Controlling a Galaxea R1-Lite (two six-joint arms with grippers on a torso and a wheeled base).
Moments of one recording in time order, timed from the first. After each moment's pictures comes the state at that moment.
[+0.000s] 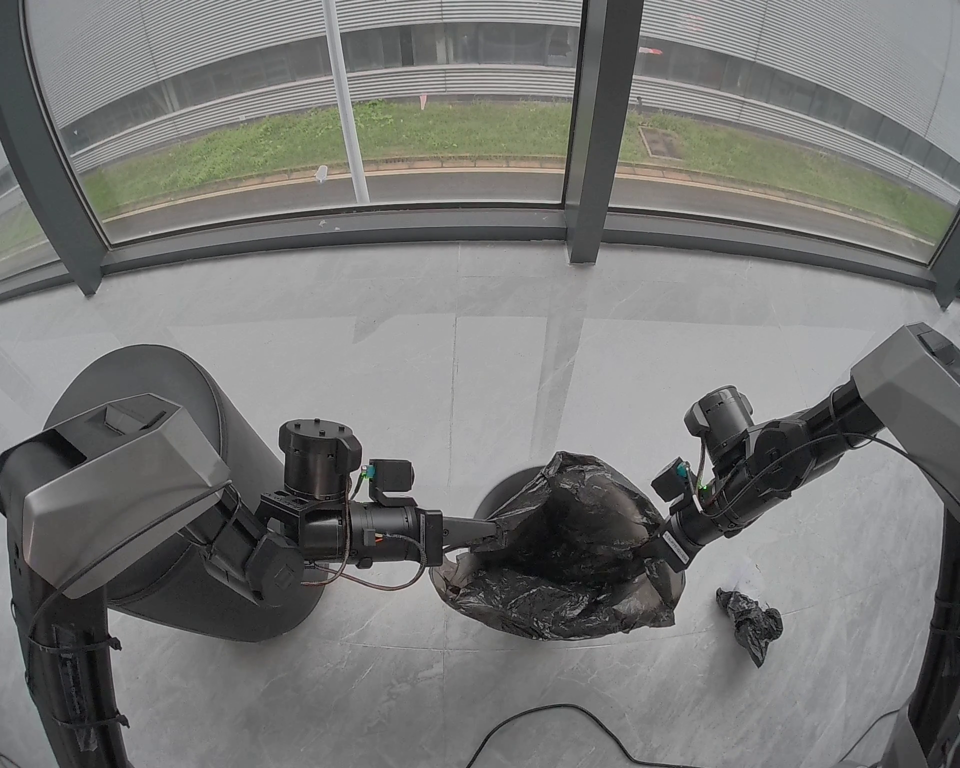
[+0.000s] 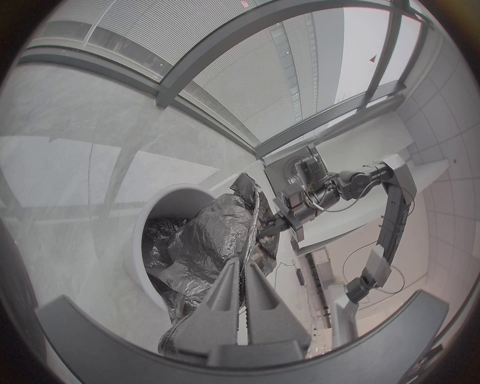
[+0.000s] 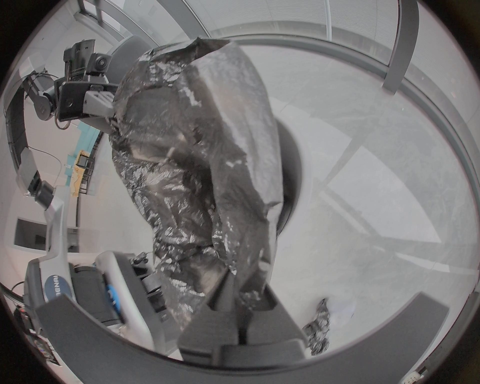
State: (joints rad) left arm -0.41 2.26 -0.96 -0.87 -0.78 -0.32; right arm 0.29 2.19 -1.24 0.13 0.28 -0.45
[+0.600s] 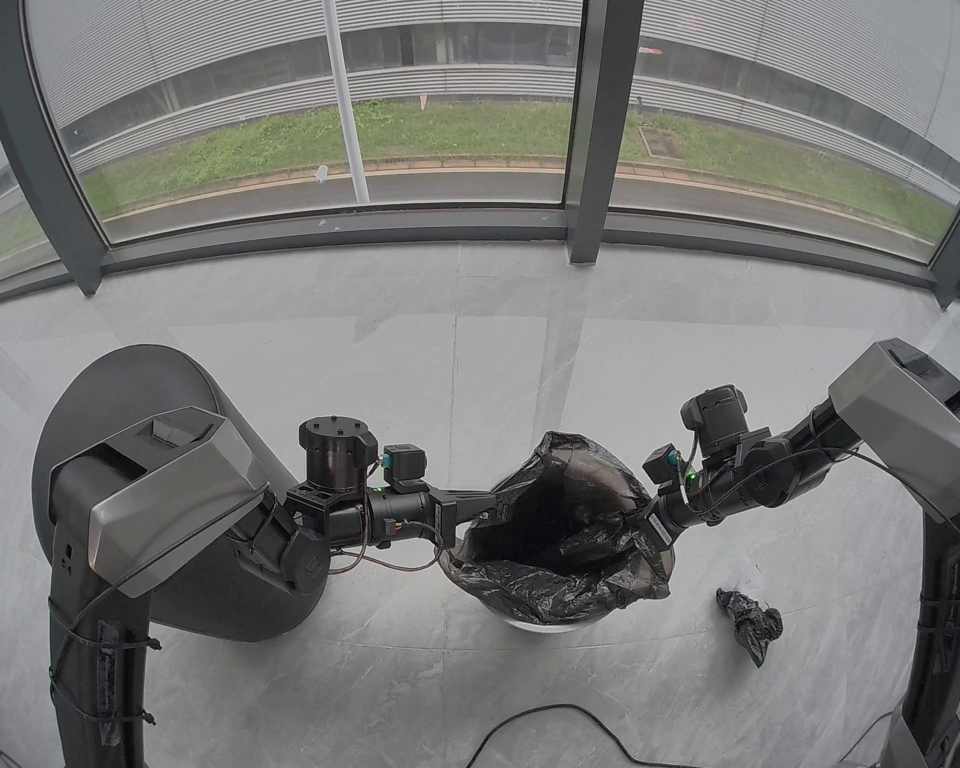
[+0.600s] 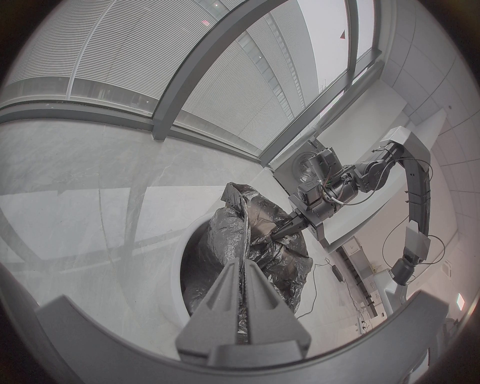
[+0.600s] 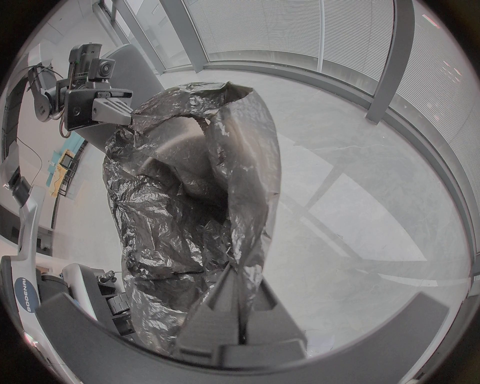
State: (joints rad) left arm -0.40 2.41 -1.13 -0.94 -0.68 -0.12; right arm 0.28 2.27 -1.23 -0.17 0.25 -0.47
